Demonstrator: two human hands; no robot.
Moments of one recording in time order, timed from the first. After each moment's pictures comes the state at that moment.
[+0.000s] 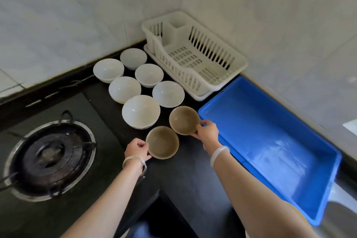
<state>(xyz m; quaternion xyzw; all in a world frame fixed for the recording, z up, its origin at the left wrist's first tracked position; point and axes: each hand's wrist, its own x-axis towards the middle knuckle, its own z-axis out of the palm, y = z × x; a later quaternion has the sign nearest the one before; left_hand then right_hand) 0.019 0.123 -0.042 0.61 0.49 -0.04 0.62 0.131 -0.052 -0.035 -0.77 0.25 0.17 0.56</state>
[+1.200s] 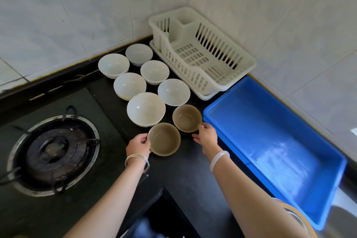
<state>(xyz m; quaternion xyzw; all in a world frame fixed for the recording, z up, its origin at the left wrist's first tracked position) 0.018 0.133 -0.052 0.67 0.47 -0.01 0.58 0.123 -0.038 -0.042 -0.74 0.29 0.23 0.56</state>
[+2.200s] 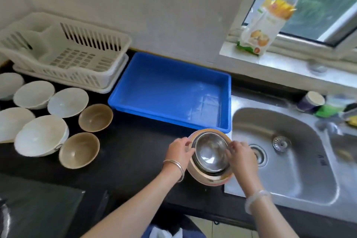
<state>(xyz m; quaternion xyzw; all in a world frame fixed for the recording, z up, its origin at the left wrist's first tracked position) -0.042 -0.140 0.008 0.87 -0.11 -0.24 0.40 -0.122 -0.310 0.013 -0.92 0.35 0.04 0.16</state>
